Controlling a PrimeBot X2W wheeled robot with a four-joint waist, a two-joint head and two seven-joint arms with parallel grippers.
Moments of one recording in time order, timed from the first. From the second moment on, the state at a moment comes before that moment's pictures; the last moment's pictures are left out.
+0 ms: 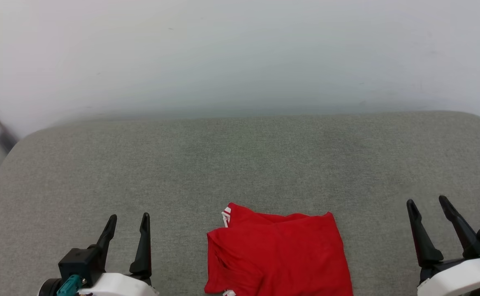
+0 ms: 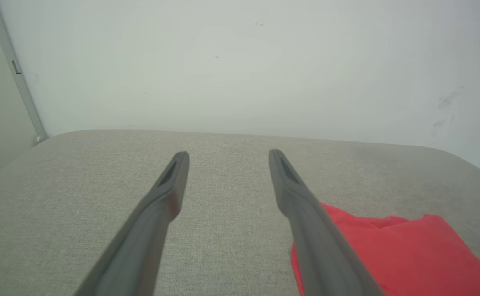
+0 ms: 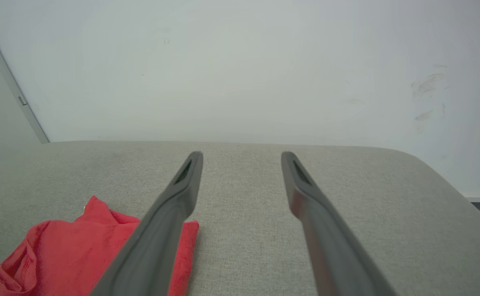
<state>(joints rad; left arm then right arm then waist) 0.01 0.43 -0.43 -0.01 -0.61 0.30 -0.25 0.09 -0.21 -0.01 -0.07 0.27 0.13 -0.04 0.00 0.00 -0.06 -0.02</state>
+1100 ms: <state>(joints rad) 0.04 0.41 -0.37 -0.01 -0.59 0.28 -0.26 0.06 -0.25 -0.27 0.10 0.50 0.13 0.36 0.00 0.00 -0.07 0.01</state>
